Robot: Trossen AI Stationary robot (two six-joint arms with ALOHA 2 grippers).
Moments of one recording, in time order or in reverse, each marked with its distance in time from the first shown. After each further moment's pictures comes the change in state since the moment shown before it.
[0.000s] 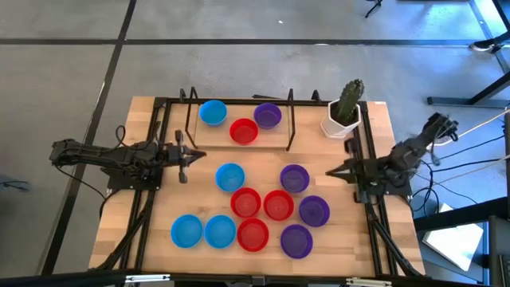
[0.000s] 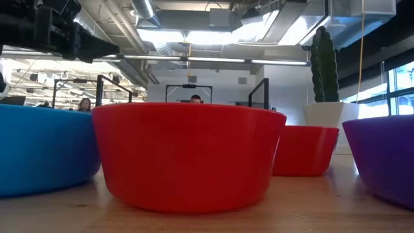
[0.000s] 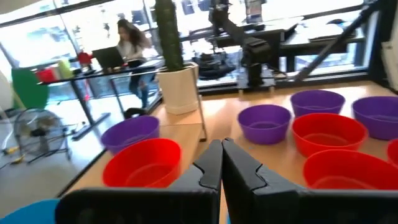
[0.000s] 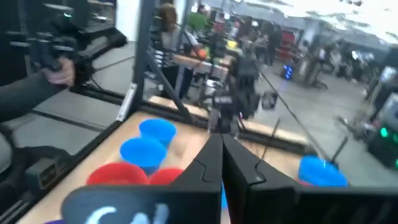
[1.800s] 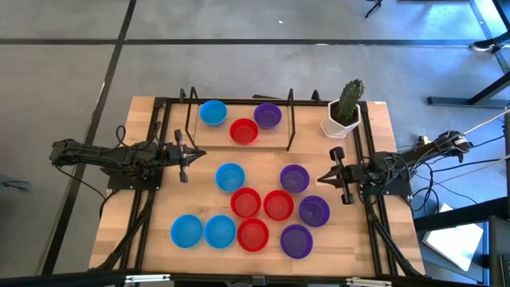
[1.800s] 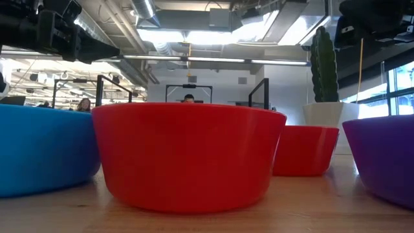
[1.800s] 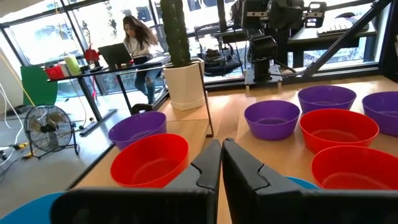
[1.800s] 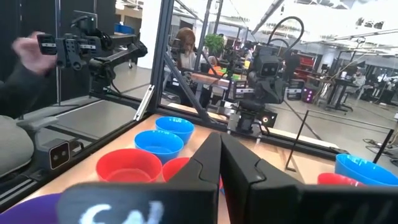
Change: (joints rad) left arm 0.000 0.000 0.000 -0.012 -0.025 0.009; right arm -0.323 -0.028 -0.456 0.506 -0.421 0.008
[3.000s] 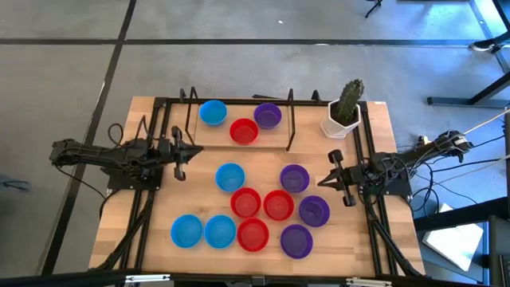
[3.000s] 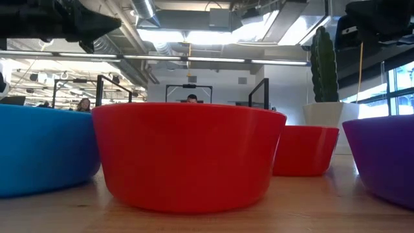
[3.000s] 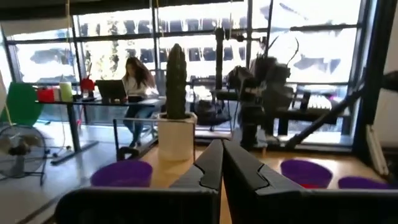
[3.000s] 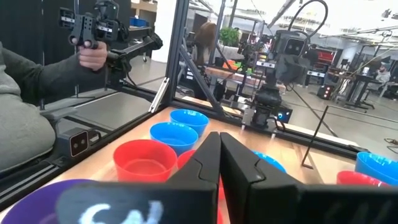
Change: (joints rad) left arm 0.000 0.000 0.001 0.240 0.037 -0.117; right arm 0.000 0.000 0.000 -0.037 -0.060 0.006
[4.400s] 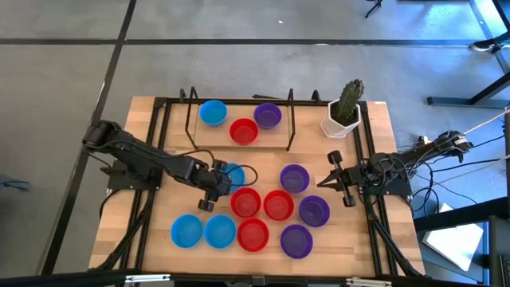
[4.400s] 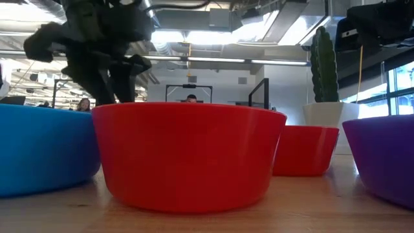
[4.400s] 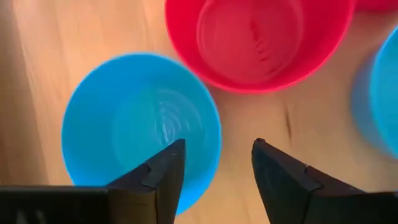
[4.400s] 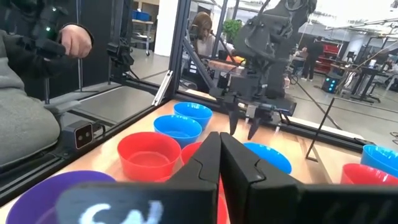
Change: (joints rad) left arm -0.192 1.166 0.760 -0.906 0.124 0.017; right arm 0.000 0.000 0.001 -0.036 -0.009 0.011
